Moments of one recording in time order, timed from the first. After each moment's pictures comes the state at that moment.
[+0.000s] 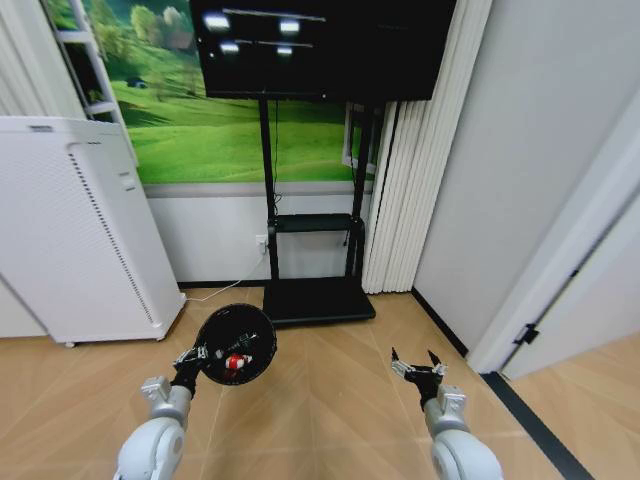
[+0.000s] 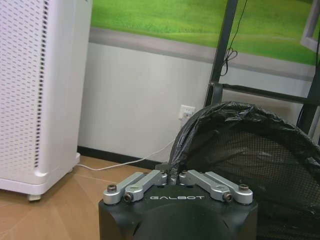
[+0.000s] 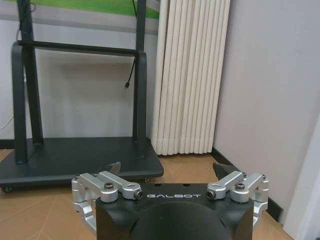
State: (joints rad) left arm 1.40 -1.35 -0.69 -2.00 -0.45 0.24 -0.08; right arm -1.49 1.34 0.60 2.06 0.19 -0.30 0.19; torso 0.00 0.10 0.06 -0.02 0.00
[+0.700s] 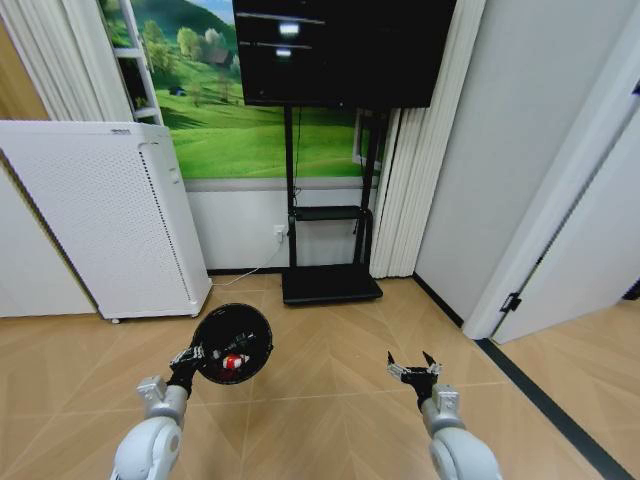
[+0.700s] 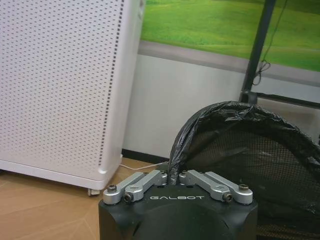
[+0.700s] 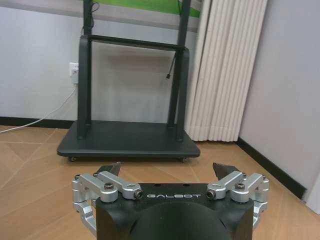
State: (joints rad) left arm 1.39 -1.35 -0.72 -1.98 -0.46 0.23 -0.06; right arm -1.47 1.34 0.58 2.04 0.15 -0.34 0.13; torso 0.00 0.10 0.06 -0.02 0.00
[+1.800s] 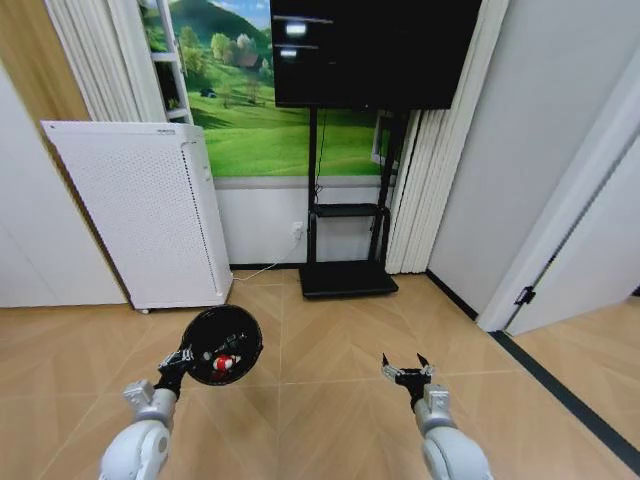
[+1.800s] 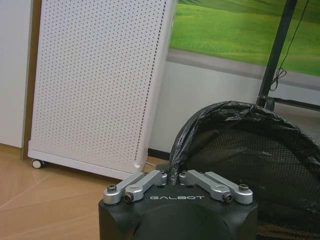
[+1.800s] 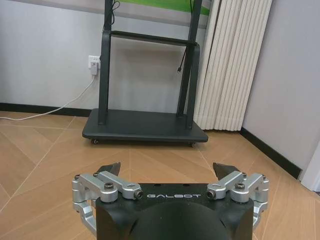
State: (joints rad) left arm 1.39 -1.34 -0.78 -1.94 -0.48 0.21 -0.03; right arm -1.46 1.35 0.55 2.02 0.13 -0.35 0.14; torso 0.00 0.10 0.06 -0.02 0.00
